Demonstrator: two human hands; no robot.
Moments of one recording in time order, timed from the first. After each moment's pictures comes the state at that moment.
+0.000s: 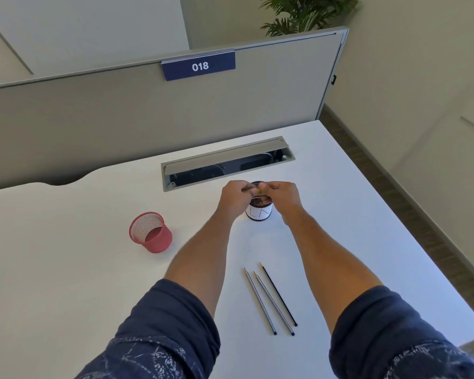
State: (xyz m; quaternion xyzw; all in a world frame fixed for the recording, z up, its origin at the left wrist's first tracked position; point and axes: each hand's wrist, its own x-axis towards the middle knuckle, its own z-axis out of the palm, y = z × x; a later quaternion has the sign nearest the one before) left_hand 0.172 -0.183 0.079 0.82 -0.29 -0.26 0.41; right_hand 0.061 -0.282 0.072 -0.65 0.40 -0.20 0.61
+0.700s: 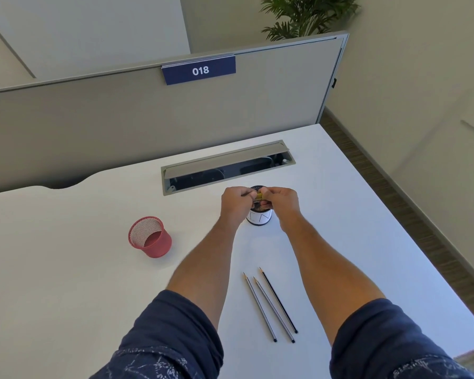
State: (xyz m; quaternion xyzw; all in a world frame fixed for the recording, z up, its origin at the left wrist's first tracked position) left_hand 0.165 -0.187 0.068 0.79 -0.21 -0.26 0.51; right_hand 0.066 -0.282 0.062 -0.59 0.43 -0.21 0.65
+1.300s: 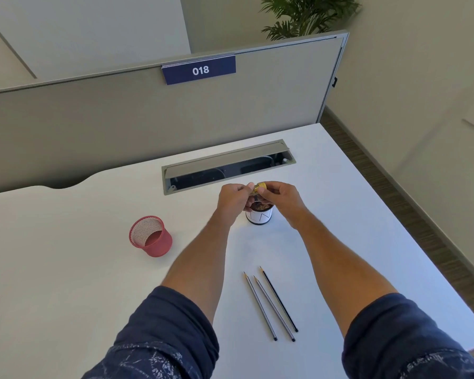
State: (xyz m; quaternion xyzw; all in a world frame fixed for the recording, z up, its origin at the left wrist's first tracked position) left_hand 0.177 -0.187 0.073 0.76 -0.17 -0.32 0.55; right_hand 0.055 -0.296 0.065 -0.69 0.29 -0.18 0.64
